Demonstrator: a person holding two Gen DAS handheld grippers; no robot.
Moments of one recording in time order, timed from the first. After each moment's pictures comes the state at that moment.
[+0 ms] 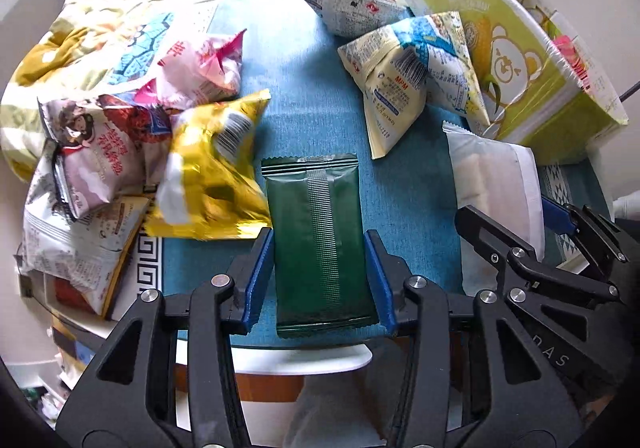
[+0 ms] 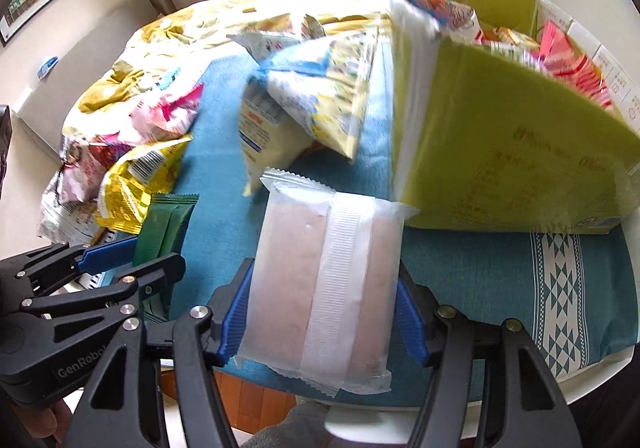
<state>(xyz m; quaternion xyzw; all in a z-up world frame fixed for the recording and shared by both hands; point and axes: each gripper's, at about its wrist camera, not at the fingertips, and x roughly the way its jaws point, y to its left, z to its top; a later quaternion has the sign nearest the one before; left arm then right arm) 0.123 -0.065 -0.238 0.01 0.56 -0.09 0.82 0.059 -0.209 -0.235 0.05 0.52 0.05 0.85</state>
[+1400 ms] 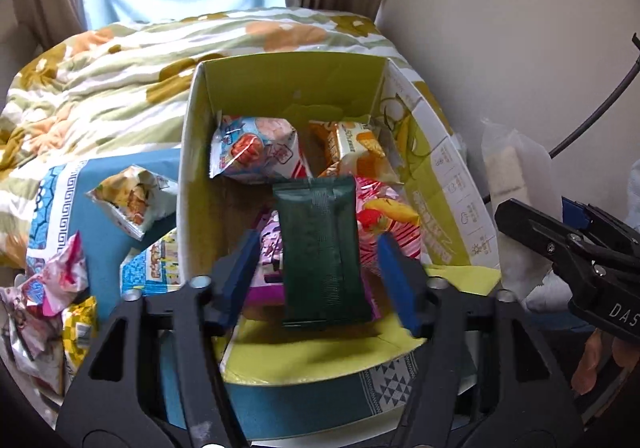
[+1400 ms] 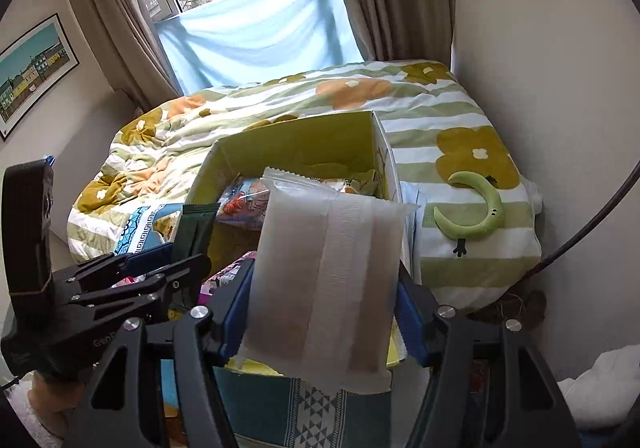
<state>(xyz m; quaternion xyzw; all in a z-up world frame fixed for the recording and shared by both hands) 0.207 -0.310 -0.128 0.01 0.48 -0.17 0.86 0.099 -0.445 -0.084 0.11 0.43 0.03 0.89</state>
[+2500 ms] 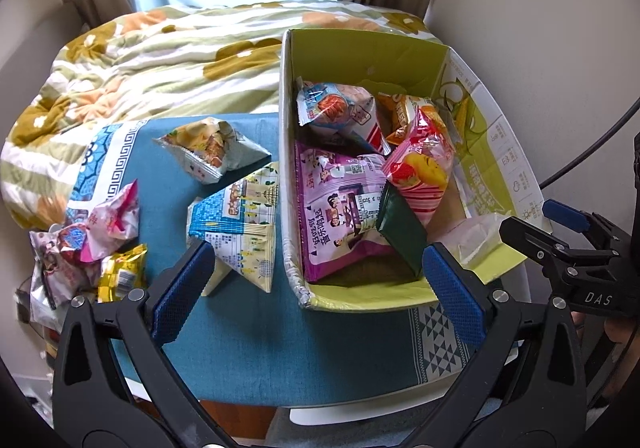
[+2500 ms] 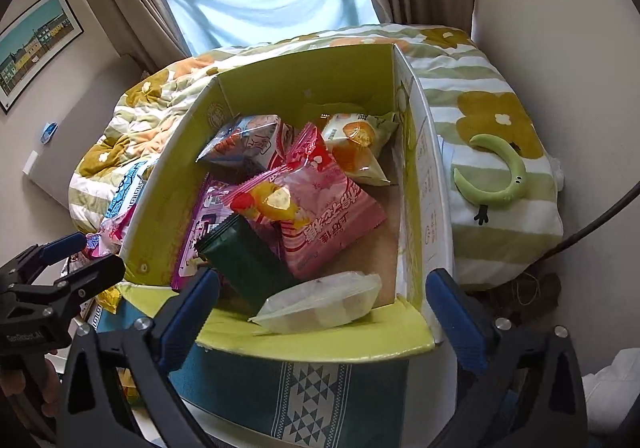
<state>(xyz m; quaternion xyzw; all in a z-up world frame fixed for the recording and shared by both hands) 0.167 -0.249 -0.136 0.01 0.49 -0.10 0.87 0.107 -0.434 -0.147 0.10 0.48 0.06 0.87</state>
